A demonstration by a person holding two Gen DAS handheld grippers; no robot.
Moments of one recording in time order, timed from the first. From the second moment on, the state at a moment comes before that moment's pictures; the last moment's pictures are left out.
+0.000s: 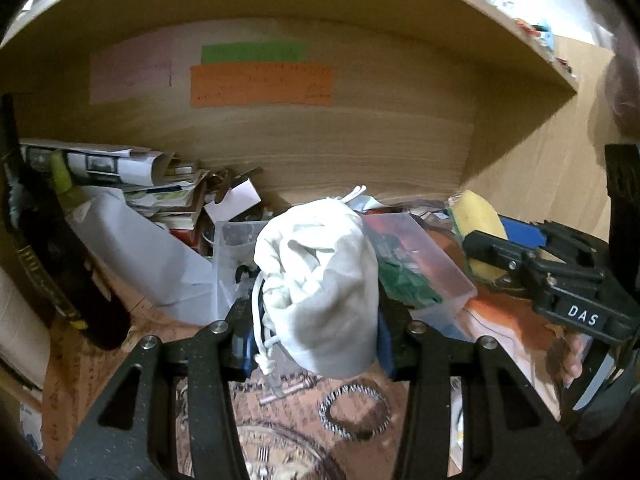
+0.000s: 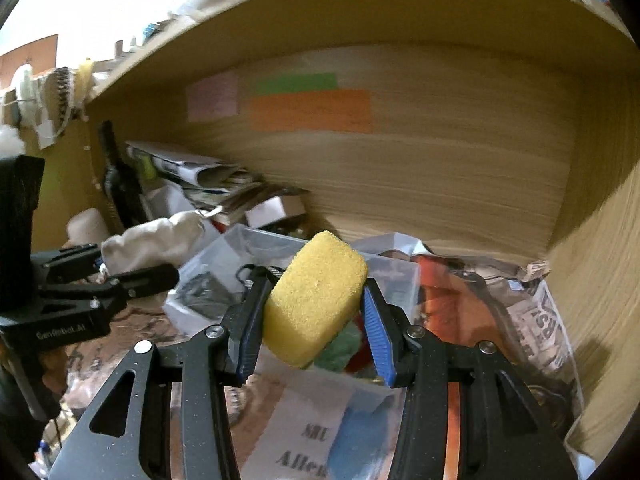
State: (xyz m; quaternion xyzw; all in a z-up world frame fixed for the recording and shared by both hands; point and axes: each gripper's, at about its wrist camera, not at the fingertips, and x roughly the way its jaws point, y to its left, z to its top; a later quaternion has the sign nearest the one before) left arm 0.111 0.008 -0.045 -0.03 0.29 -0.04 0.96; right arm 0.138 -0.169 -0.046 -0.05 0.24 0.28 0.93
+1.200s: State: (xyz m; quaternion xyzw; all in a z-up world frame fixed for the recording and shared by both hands) left arm 0.184 -0.006 -0.087 -0.02 0.34 -0.05 0.94; right arm 0.206 -0.171 -0.079 -0.06 0.31 0.25 0.92
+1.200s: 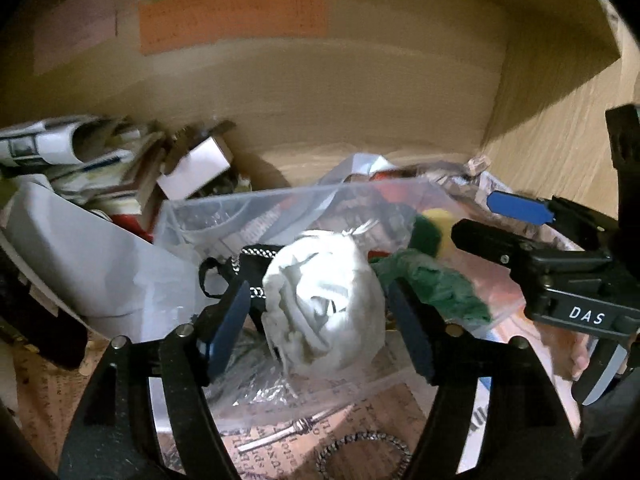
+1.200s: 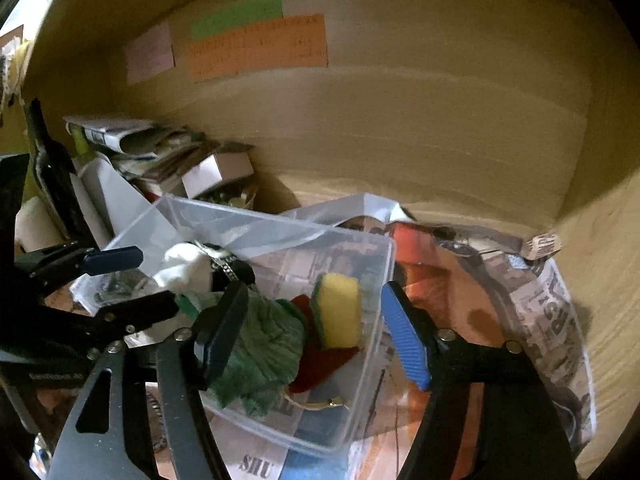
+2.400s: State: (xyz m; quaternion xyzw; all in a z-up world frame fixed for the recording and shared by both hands) left arm 0.064 -0.020 -0.156 -0.01 0.40 -0.06 0.91; right arm 0.055 -0.193 -0.155 -0.06 0.38 0.27 0.88
